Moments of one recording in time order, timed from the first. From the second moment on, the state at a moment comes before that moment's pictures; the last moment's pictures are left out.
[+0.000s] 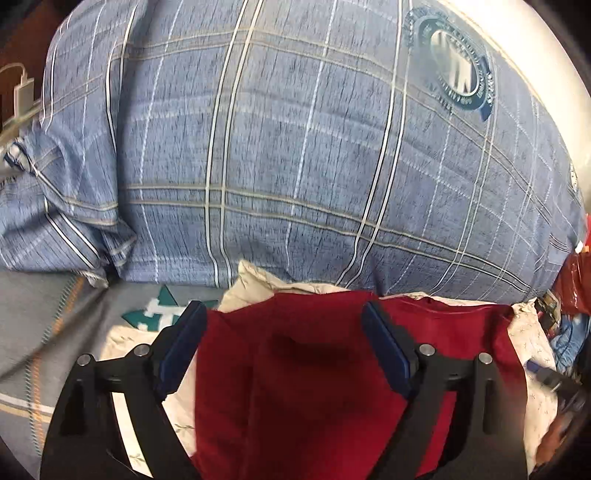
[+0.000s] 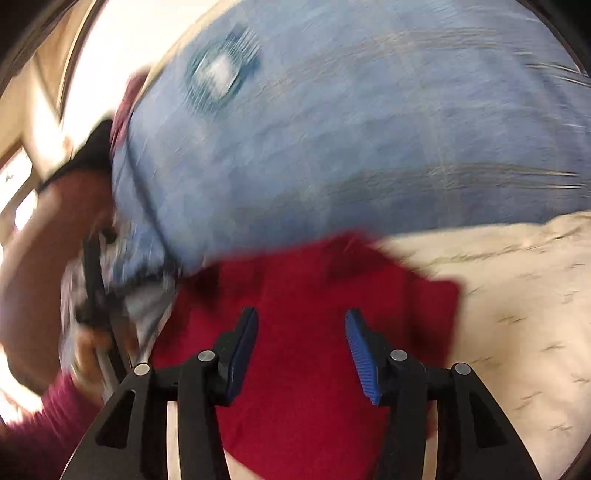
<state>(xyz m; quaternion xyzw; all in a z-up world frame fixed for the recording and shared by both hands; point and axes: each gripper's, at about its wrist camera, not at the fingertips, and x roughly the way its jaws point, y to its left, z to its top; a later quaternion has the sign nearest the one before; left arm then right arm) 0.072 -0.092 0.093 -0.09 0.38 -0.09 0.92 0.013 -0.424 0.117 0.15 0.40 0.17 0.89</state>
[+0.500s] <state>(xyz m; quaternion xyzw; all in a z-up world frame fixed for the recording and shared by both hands) 0.100 -0.099 0.026 -0.05 0.46 -0.04 0.88 0.102 -0.475 0.058 0.14 0.45 -0.04 0.88</state>
